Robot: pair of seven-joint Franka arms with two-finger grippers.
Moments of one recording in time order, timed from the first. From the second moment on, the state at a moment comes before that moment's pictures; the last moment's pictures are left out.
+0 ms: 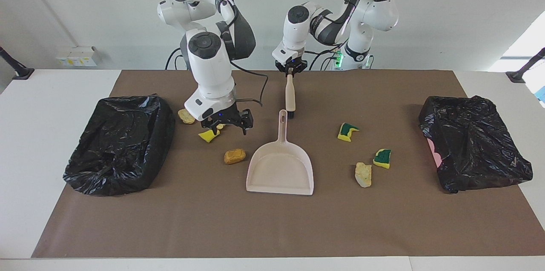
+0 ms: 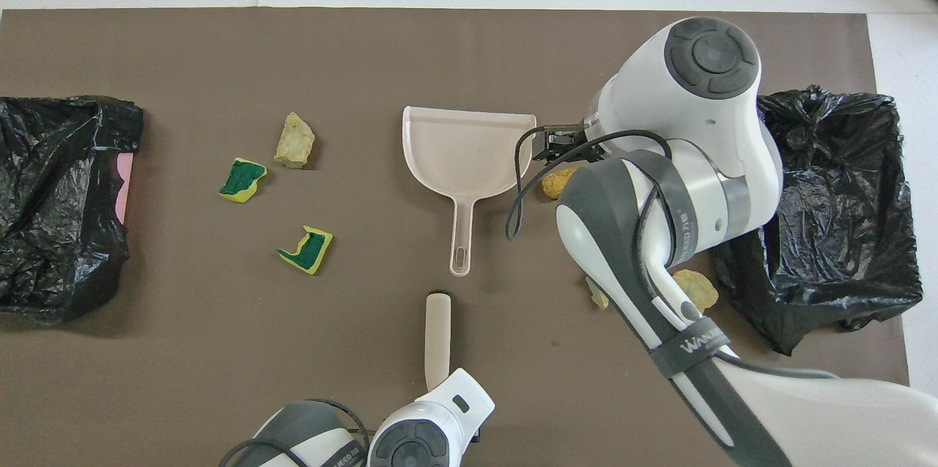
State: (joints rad) left arm -0.84 -0.15 -0.16 -2.48 -0.22 2.24 -0.75; right arm 0.36 0.33 -0.01 -1.57 0.05 1.93 0.39
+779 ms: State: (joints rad) left arm -0.38 -0.31 -0.12 -2.32 -0.15 1.86 -0.33; right arm 0.57 0.48 -0.01 -1.56 0.06 2.06 0.69
